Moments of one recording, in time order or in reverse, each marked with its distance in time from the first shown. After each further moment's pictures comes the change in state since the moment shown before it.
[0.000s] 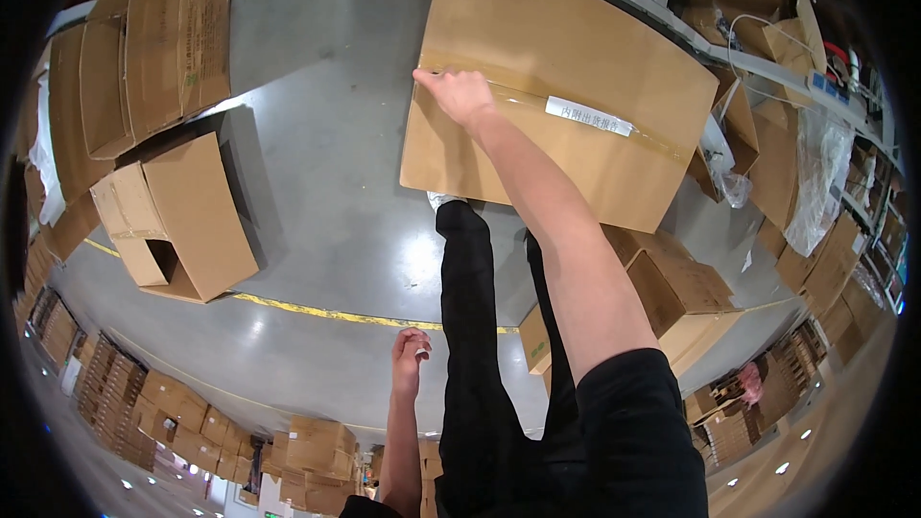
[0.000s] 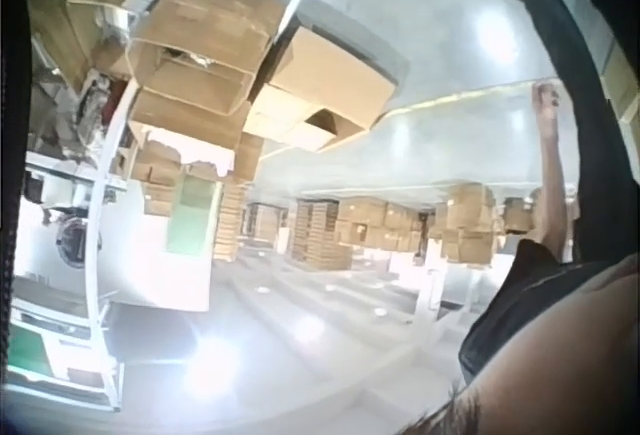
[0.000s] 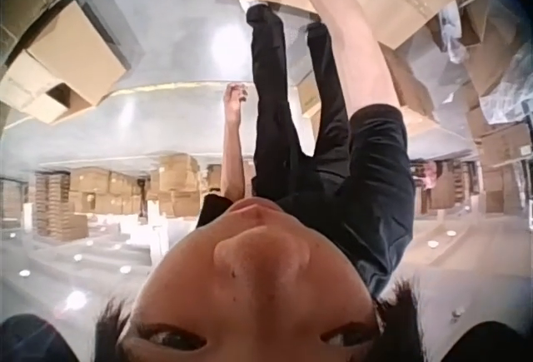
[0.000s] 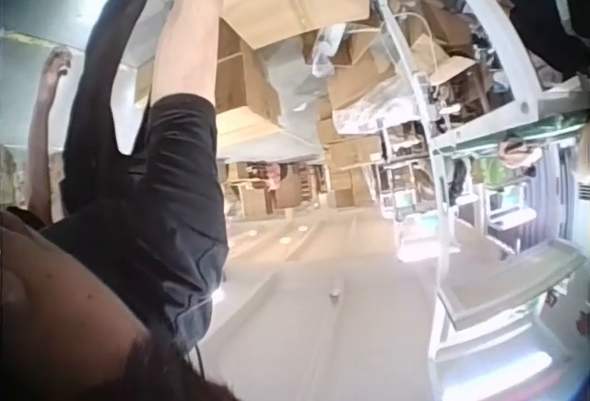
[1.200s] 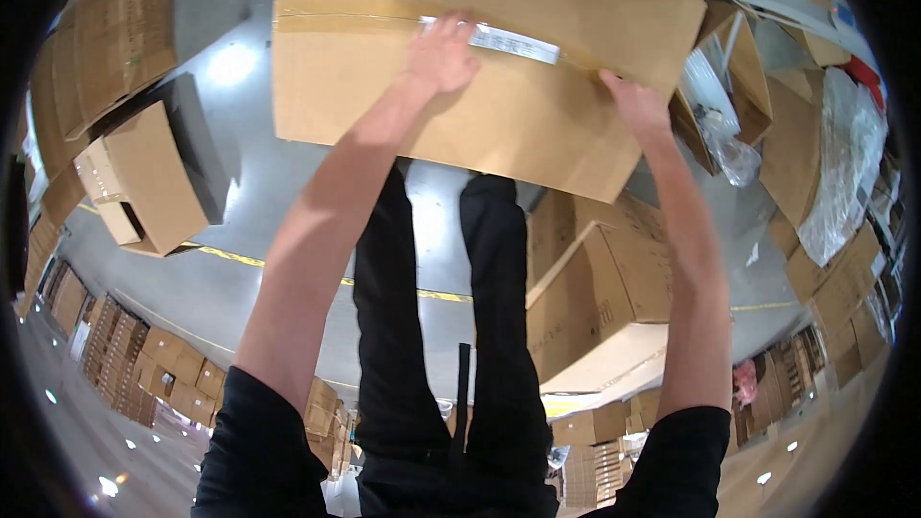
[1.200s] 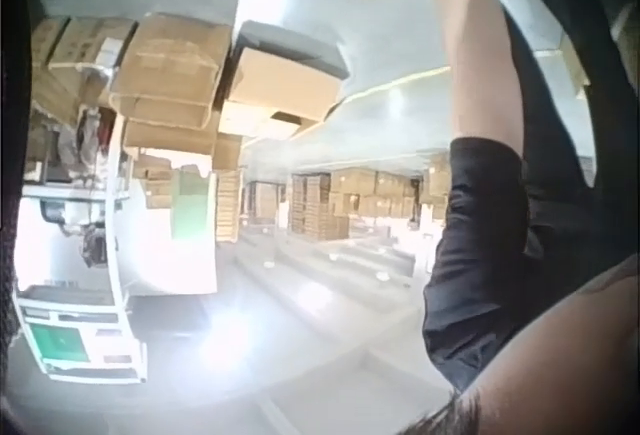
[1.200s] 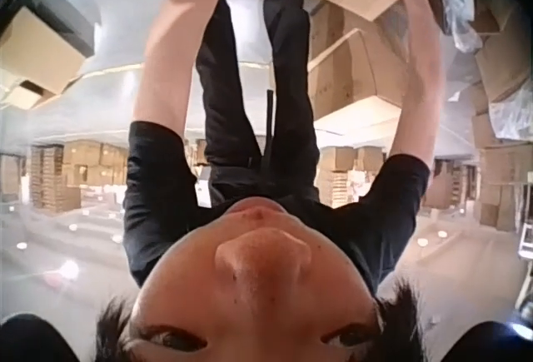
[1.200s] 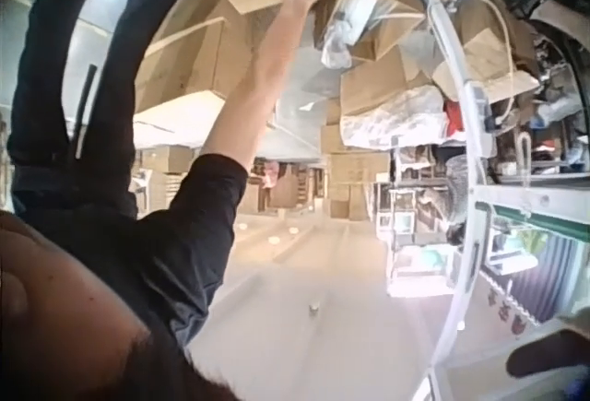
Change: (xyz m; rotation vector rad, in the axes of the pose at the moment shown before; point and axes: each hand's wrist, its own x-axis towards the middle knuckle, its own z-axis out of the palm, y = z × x) left_hand 0.232 0.097 0.385 1.641 -0.057 1.295; right_hand -0.289 0.347 0.121 -0.134 -0.213 0.206
